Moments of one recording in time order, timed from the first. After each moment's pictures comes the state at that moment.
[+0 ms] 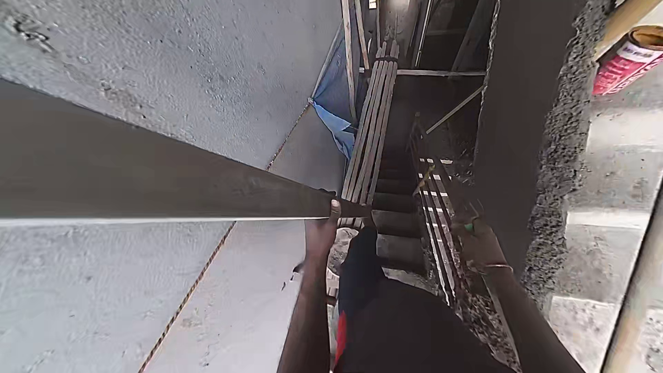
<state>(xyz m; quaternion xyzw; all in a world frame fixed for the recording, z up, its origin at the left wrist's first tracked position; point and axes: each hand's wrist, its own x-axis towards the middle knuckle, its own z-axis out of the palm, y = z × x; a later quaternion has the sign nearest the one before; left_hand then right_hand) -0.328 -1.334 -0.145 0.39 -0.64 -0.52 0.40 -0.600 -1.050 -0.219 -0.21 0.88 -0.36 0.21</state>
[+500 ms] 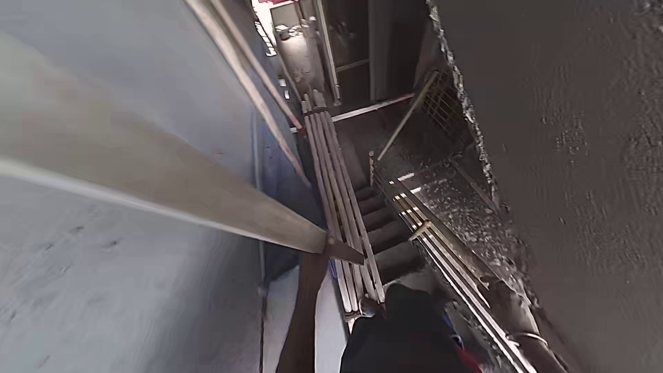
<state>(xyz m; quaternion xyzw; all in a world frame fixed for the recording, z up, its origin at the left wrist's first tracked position) -0.738 -1.798 -0.225 0.29 -0.76 -0.56 0.18 -0.808 -1.311 -0.319 0.06 0.96 -0.19 0.20</state>
